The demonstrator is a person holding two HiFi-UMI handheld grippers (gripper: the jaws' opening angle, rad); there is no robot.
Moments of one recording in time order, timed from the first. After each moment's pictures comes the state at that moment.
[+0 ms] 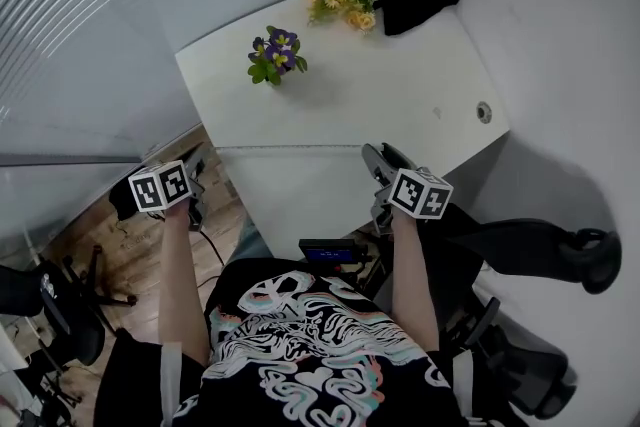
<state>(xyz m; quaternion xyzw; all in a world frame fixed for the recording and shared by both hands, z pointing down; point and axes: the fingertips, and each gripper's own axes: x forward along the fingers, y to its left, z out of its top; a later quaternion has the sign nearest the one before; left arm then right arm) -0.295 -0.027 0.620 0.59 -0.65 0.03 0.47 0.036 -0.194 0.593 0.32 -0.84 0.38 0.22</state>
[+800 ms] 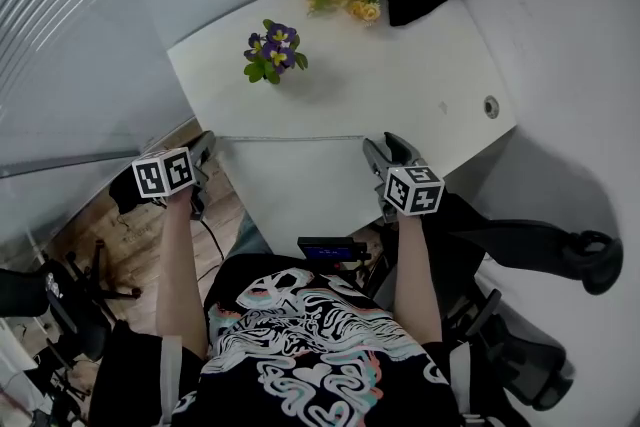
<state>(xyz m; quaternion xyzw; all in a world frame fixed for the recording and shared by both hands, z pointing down) -0.295 -0.057 0.641 0.60 -0.63 0.05 0.50 0.030 -0.209 0.624 0.29 -0.87 0.26 0.30</state>
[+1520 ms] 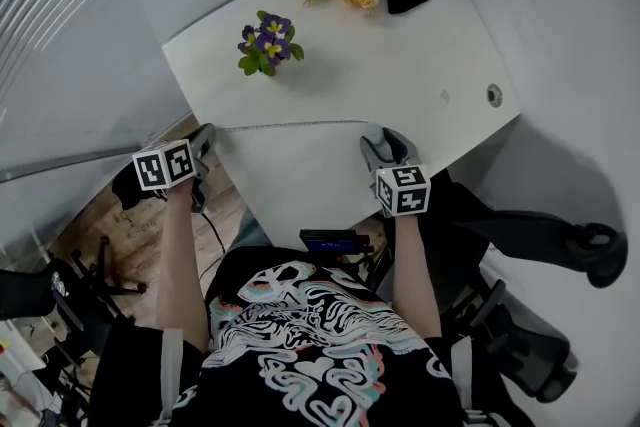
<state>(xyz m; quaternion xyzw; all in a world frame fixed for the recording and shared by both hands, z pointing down) -0.293 -0.061 0.651 0.59 -0.62 0.07 0.50 0.035 -0.195 0.643 0.30 -0.88 0.17 0.34</state>
